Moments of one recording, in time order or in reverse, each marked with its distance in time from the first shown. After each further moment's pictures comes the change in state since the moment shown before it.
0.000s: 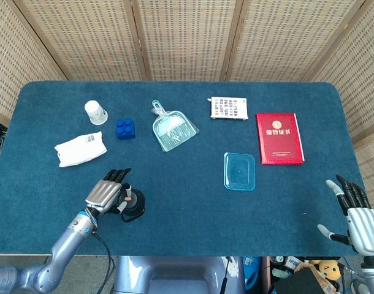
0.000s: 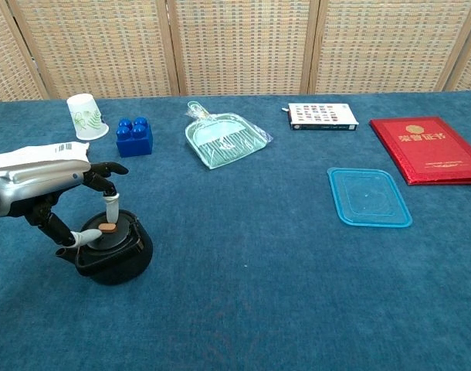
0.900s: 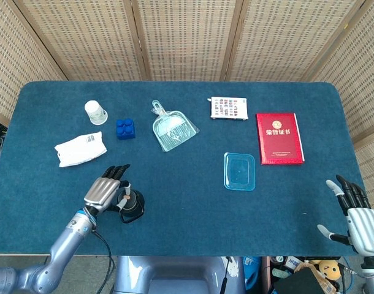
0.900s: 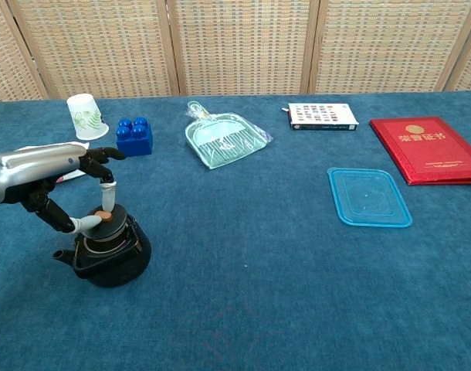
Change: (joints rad) left arm 0.012 0.023 -0.019 -0.037 0.029 0.040 -0.029; right arm -0.001 0.001 -0.002 -0.001 -0.005 0.003 0.006
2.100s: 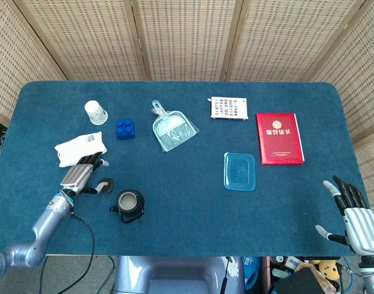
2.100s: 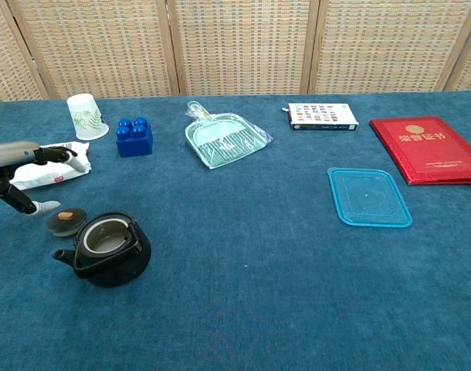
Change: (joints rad) left arm 0.026 0.007 -0.040 0.380 0.076 -0.211 -0.397; right arm 0.007 -0.003 -0.004 -0.003 0.005 -0.018 -0.010
